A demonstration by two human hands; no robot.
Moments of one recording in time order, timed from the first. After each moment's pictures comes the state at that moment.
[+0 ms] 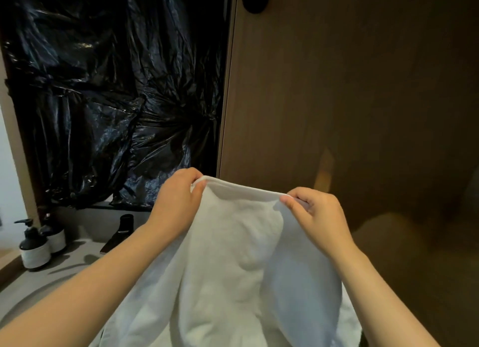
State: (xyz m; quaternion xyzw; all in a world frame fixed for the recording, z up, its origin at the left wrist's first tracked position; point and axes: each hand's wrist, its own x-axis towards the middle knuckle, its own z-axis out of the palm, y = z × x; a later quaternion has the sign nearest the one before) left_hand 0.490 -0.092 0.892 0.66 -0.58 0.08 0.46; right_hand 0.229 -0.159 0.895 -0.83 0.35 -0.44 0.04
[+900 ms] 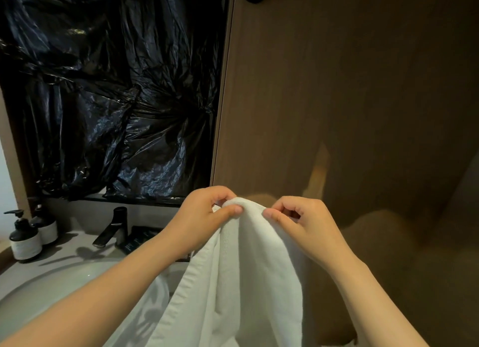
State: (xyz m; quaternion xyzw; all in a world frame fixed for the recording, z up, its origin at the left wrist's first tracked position) left_hand 0.439 -0.069 0.886 0.54 -0.68 -0.09 0.49; right_hand 0.228 -0.137 0.889 -0.86 0.32 -0.38 0.11
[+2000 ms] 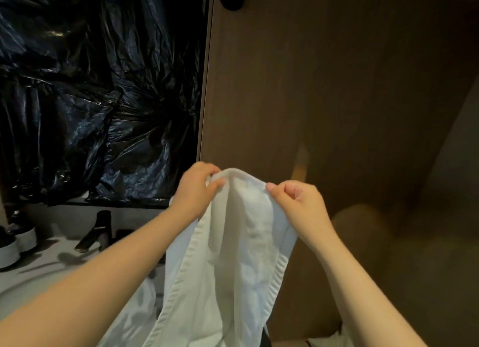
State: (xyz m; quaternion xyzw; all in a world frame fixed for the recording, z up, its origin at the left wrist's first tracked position) left_hand 0.439 -0.134 0.891 0.60 -0.63 0.02 0.49; right_hand 0.219 -0.128 0.911 -0.75 0.39 -0.48 0.22
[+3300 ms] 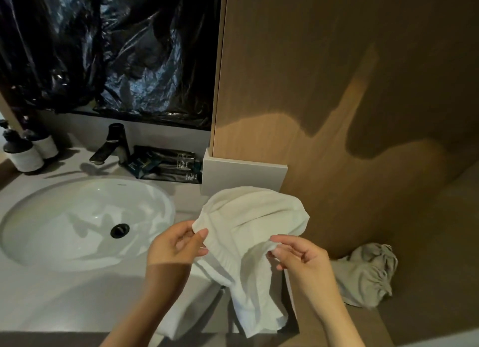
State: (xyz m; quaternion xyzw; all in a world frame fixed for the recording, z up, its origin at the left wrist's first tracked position) left_hand 0.413 -0.015 0.695 0.64 -0.32 -0.33 0.62; right_hand 0.200 -0.084 0.711 -0.58 0.47 -0.38 0.56
